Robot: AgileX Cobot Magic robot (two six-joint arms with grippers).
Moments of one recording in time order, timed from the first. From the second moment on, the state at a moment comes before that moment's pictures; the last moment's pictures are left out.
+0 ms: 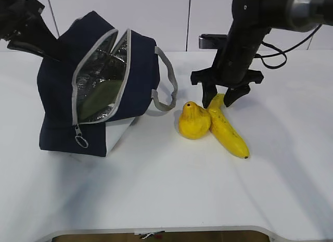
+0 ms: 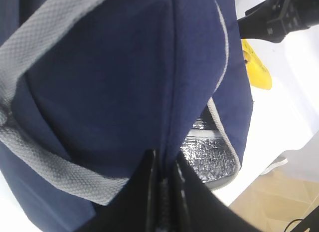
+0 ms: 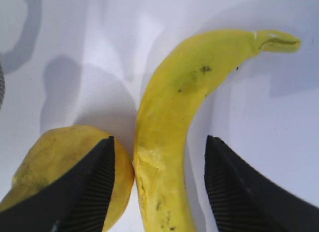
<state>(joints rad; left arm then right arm) -0.06 1.75 -1.53 -0.70 1.17 0.50 0.27 2.22 -1.89 0.10 1.11 0.12</state>
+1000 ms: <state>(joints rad) -0.06 1.75 -1.53 -0.70 1.17 0.50 0.27 2.29 -1.91 0.06 1.21 0.12</state>
